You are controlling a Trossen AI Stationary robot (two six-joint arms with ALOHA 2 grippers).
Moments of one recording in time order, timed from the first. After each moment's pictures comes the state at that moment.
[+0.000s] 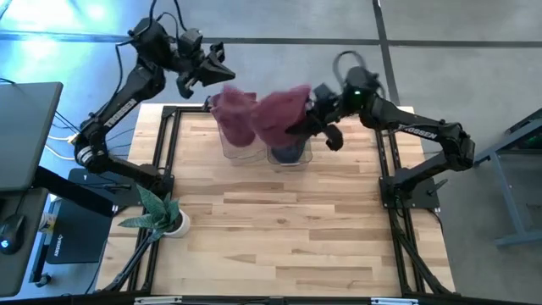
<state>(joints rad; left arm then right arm) 0.82 1.35 1.58 0.12 1.19 -0.49 -0.37 1.41 1.40 0.11 -0.87 0.26</state>
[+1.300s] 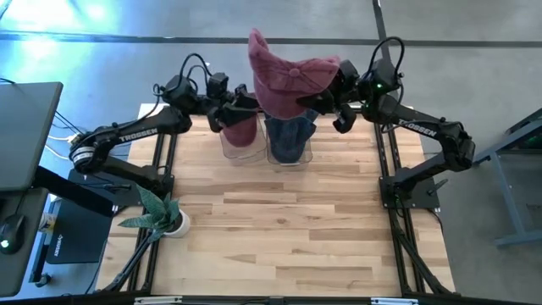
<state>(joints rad) 0.50 1.27 1.09 0.64 0.70 -0.74 -0.46 1.41 1.40 0.59 -0.84 0.47</state>
